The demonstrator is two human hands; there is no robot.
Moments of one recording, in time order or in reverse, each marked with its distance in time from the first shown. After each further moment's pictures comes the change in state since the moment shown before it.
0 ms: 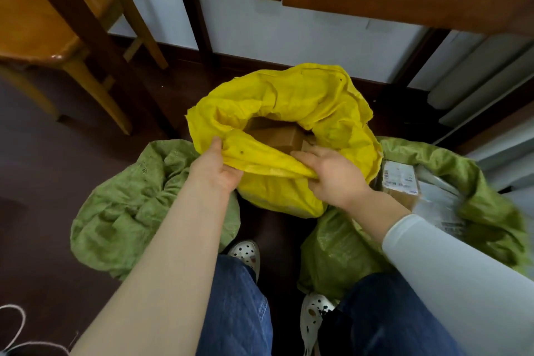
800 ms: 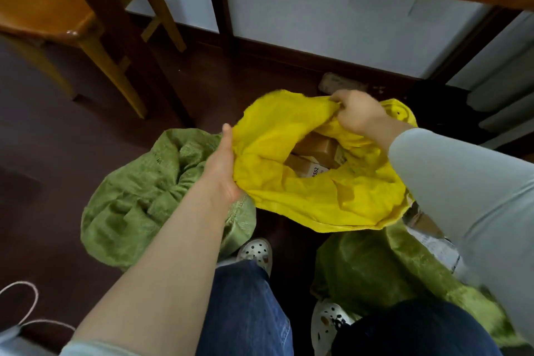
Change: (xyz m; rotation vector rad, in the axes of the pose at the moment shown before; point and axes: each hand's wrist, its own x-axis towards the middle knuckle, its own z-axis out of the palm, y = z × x) left_hand 0.059 0.014 -0.035 0.281 -0.065 -0.135; right_hand 0.131 0.029 -0.028 0.075 0.120 0.239
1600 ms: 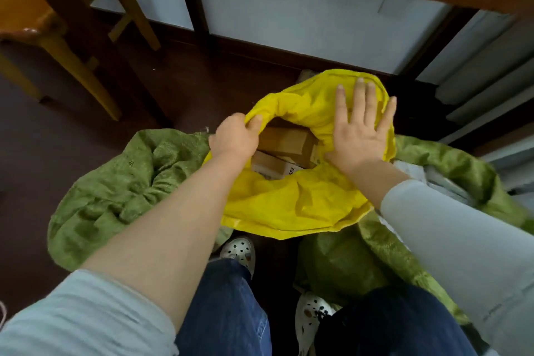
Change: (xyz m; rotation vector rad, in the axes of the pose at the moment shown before) left_hand 0.008 -0.005 0.067 1.358 0.291 0.826; right_hand -0.072 0.028 0.024 -0.423 0.216 0.127
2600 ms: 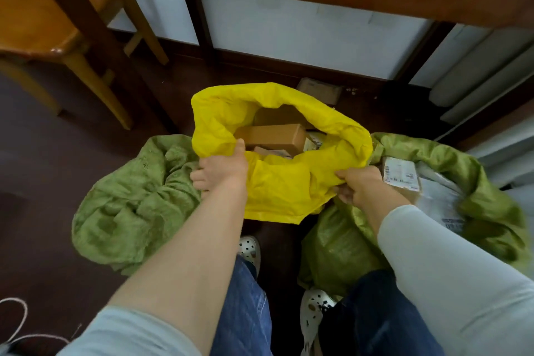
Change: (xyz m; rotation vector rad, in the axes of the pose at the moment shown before) left_hand -0.057 -0.007 -0.006 -0.312 0.181 -0.806; right_hand -0.052 0.014 0.000 1.381 -0.530 1.064
